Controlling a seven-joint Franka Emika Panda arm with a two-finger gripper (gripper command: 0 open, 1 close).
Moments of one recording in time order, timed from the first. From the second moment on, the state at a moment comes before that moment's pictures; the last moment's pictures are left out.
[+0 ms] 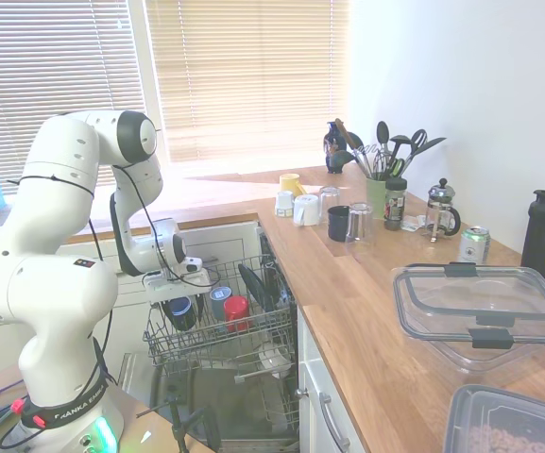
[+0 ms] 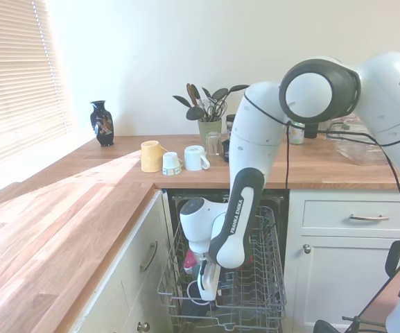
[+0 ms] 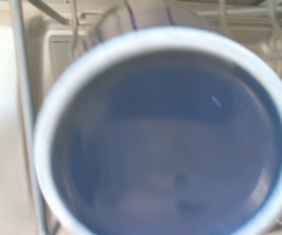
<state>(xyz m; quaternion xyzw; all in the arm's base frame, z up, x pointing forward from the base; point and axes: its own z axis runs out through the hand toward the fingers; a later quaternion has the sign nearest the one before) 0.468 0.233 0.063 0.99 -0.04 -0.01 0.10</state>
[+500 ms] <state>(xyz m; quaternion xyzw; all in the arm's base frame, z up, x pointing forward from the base) 0.482 0.244 0.052 1.00 -0.03 -0.01 0.07</state>
